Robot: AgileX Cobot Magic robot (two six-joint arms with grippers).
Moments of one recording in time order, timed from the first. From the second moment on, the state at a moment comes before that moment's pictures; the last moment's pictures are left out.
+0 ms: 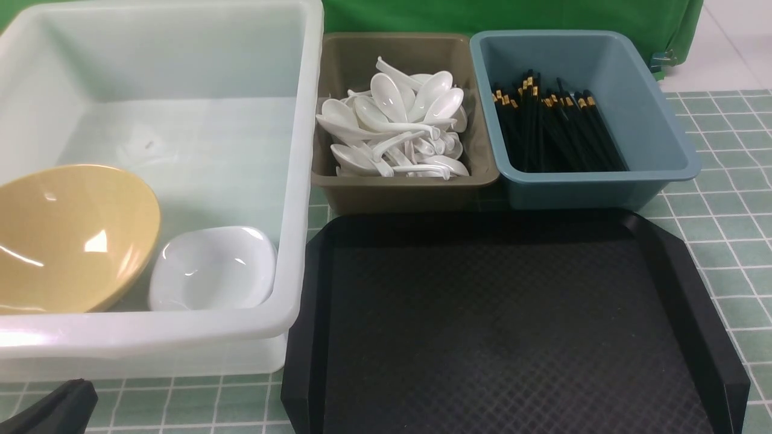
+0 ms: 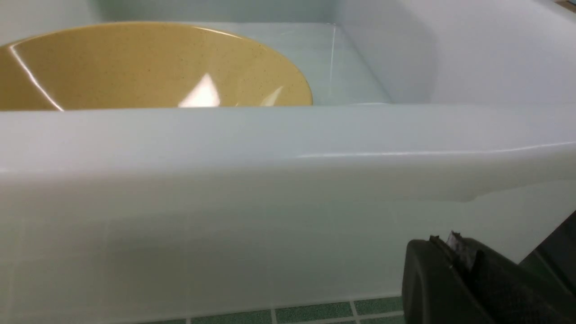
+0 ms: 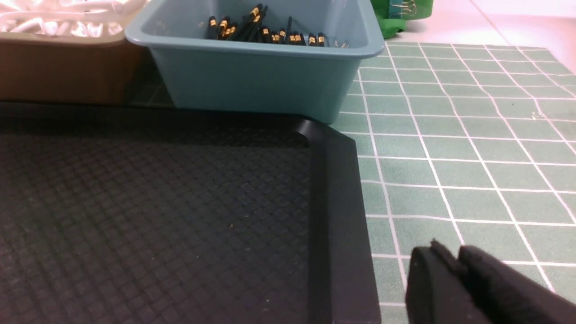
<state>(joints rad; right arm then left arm) 0.01 -0.01 0.03 0.00 0.31 -0.01 -0.12 -0.01 0.02 -0.07 0.32 0.00</state>
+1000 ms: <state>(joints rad) 0.01 -0.01 0.03 0.00 0.31 -0.01 -0.12 -0.01 0.02 -0.07 0.32 0.01</state>
